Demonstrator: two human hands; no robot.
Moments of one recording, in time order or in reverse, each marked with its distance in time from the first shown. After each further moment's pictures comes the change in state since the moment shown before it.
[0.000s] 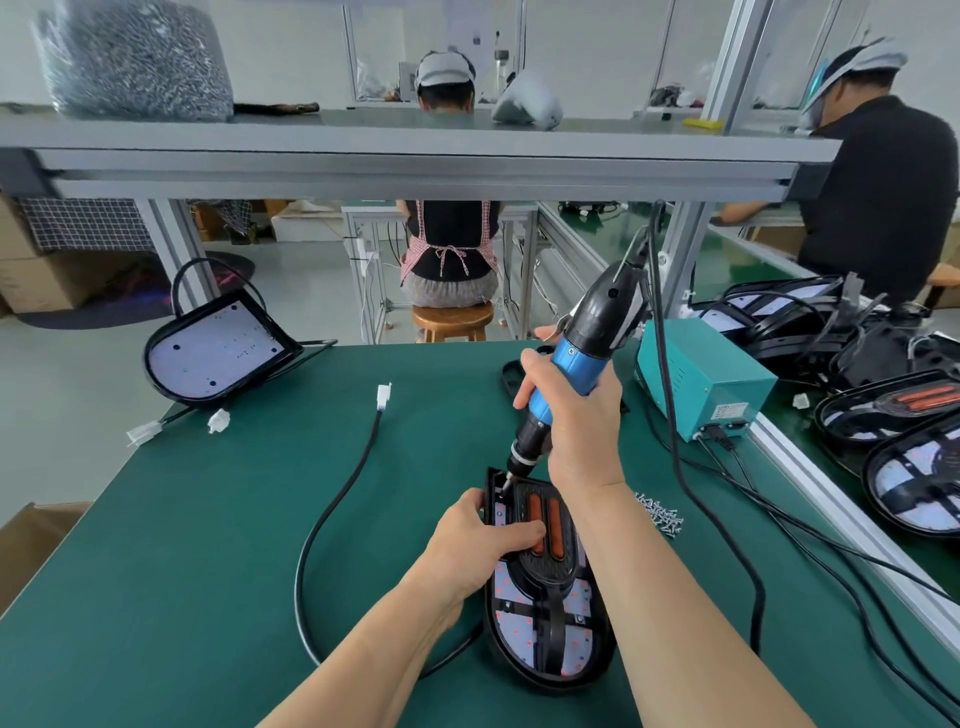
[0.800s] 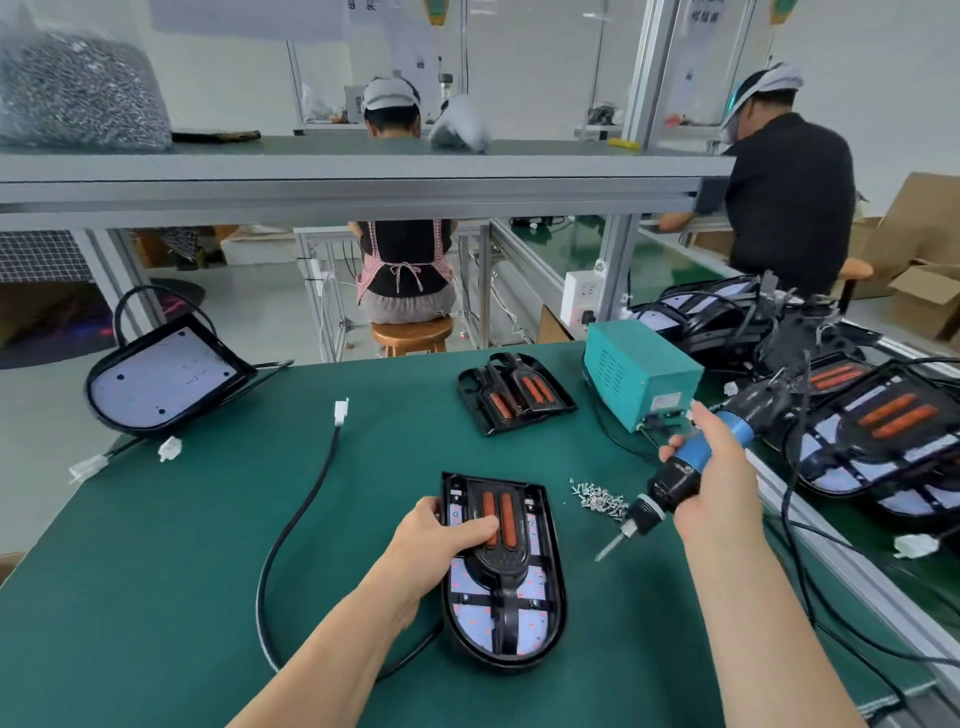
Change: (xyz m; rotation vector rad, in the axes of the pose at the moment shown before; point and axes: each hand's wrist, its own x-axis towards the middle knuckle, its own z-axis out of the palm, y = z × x) left_hand -0.002 0.002 -0.001 0.126 0.040 -0.030; right_hand -0.016 -0.037 -0.160 0.165 0.640 0.348
